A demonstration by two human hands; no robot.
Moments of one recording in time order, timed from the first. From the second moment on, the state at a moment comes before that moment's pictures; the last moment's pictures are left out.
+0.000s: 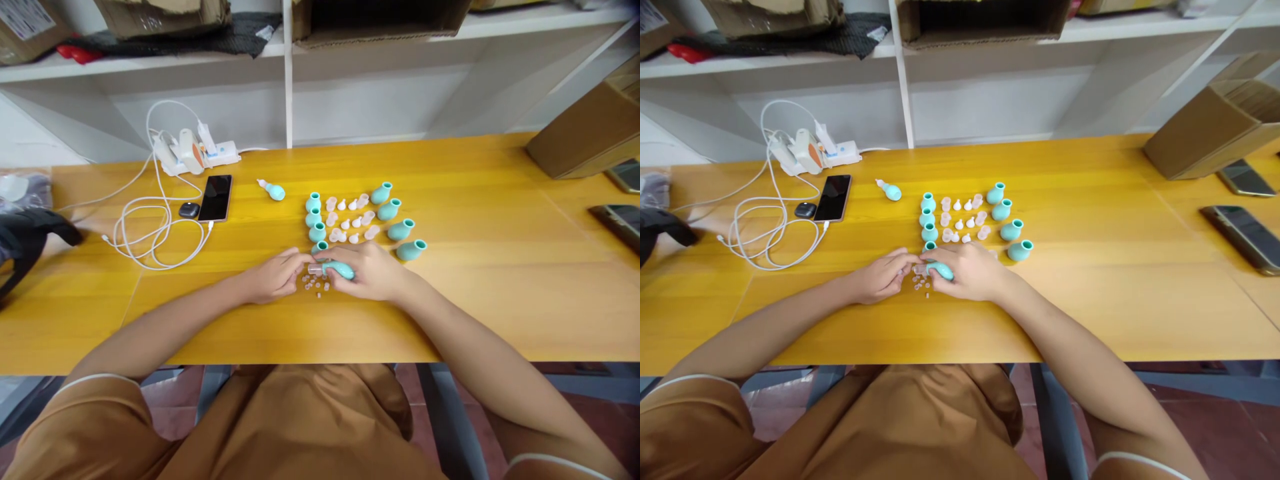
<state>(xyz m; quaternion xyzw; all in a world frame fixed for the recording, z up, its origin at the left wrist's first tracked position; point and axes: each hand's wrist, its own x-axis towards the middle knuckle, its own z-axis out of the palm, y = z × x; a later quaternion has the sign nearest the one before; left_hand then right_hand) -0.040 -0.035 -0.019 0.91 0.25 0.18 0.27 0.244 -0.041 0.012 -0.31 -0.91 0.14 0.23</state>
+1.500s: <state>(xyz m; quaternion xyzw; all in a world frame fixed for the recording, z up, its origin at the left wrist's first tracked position) -0.046 -0.035 -0.006 0.83 0.30 0.20 0.42 0.246 -0.042 0.013 -0.32 -0.90 0.14 0.26</state>
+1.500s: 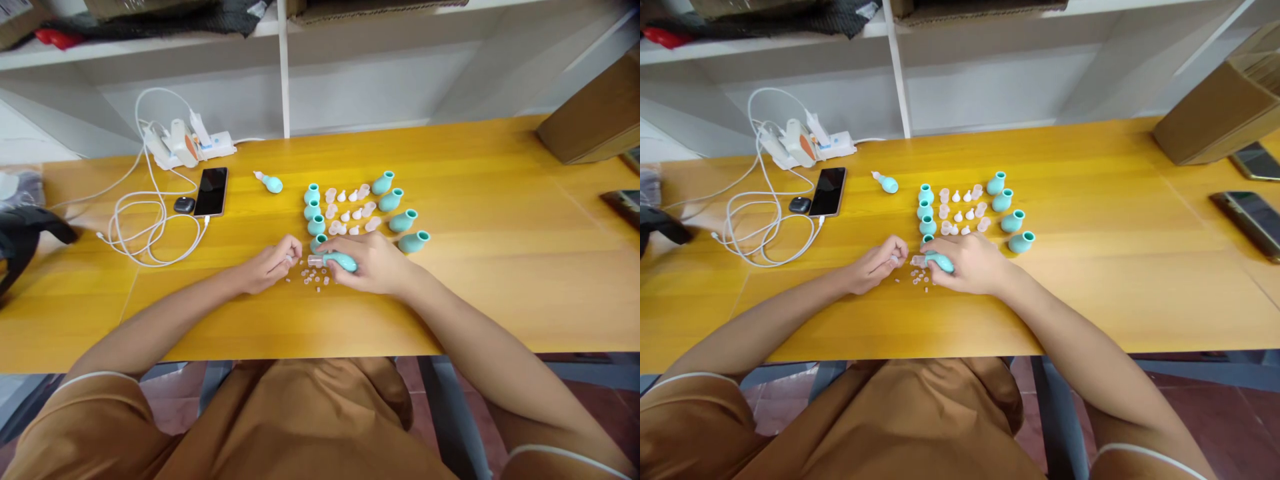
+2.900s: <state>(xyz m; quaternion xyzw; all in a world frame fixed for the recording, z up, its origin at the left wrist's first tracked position) -0.039 -0.029 -0.017 0.86 0.33 0.22 0.32 0.240 -0.043 0.010 -0.30 -0.92 0.13 0.23</state>
